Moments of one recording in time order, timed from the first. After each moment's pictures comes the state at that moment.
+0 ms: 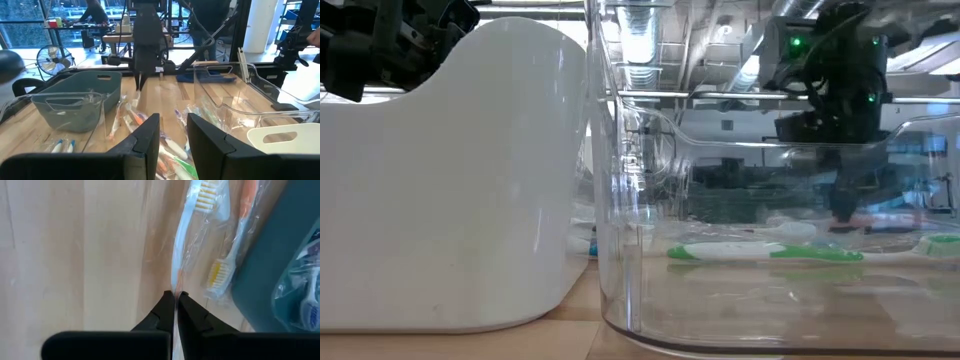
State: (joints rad) left arm -0.17 0.99 0.13 0.79 -0.15 0.02; right arm 0.07 1.49 0.81 -0.84 0.19 -0.10
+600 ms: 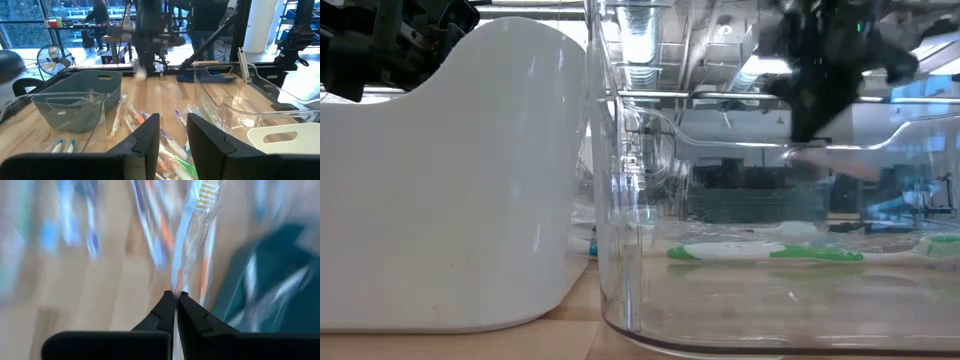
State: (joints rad) left arm -0.17 0.99 0.13 0.79 -0.15 0.02; right arm 0.13 1.34 0.97 -0.82 0.18 -0.13
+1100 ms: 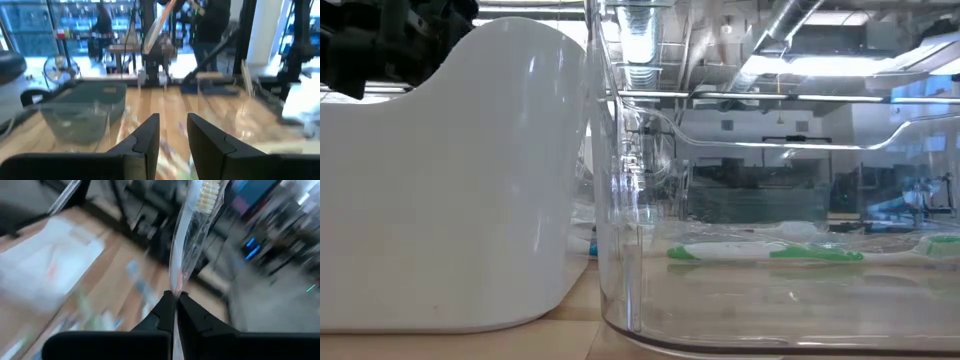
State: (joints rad) left arm -0.17 0.99 0.13 0.88 -0.17 0.02; right arm 0.21 1.21 0.97 -0.07 0.18 -0.54
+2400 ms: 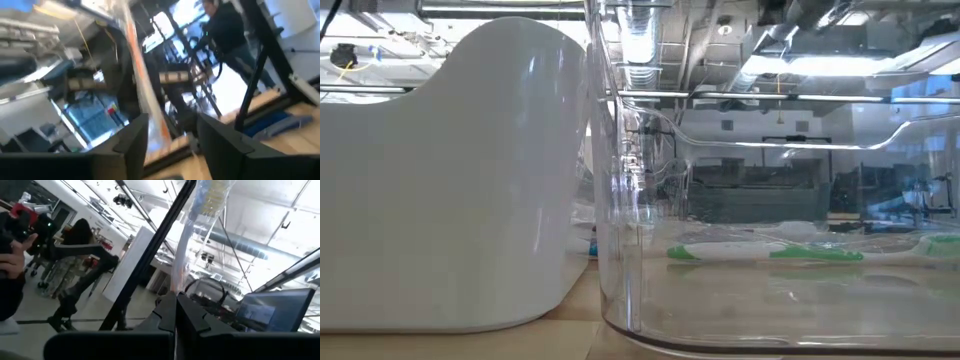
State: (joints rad) left arm -0.32 1.20 0.68 0.73 -0.37 0.65; right arm -0.10 1.50 0.94 1.07 -0.65 -0.24
